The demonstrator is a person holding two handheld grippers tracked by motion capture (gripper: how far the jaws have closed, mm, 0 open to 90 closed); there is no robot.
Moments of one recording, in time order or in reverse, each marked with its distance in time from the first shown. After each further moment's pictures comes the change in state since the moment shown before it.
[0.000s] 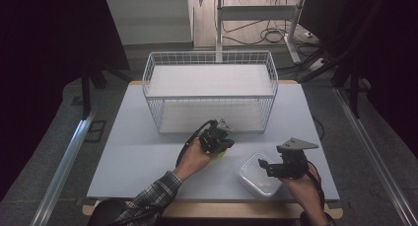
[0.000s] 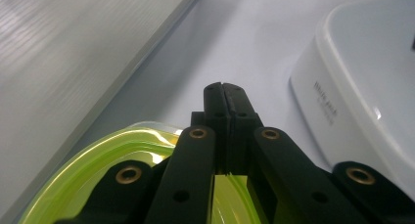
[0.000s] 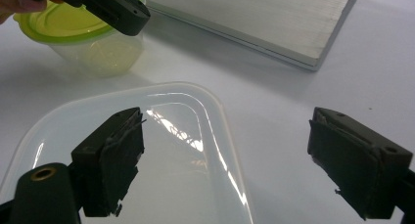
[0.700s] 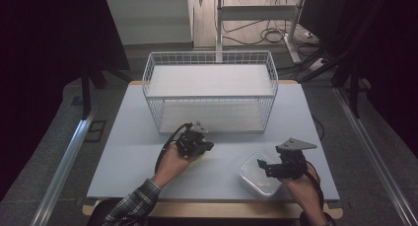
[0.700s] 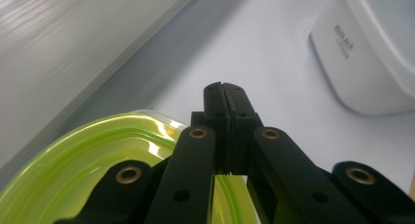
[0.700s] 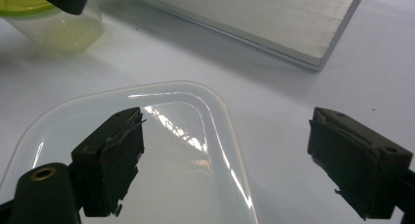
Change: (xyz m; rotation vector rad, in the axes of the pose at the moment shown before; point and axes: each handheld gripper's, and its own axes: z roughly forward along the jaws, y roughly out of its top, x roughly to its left) left arm 0.023 -0.053 -0.044 -0.015 0.018 -0.110; right arm 0.002 0.000 0.002 0.006 -0.003 -0.010
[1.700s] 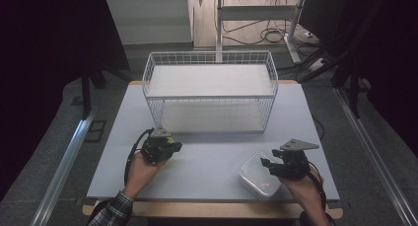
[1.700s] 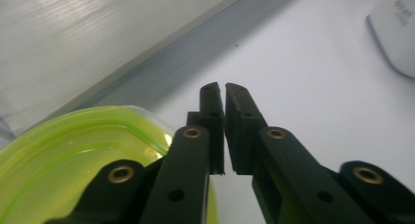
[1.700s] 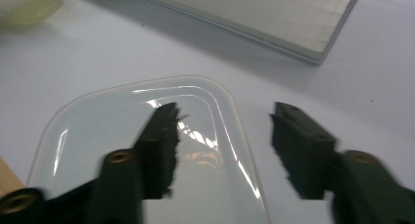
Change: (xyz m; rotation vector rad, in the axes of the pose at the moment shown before) left arm 0.027 -0.065 -0.056 -0.099 0.121 -0.117; right arm 0.004 0.003 -0.014 0.020 0.007 0.009
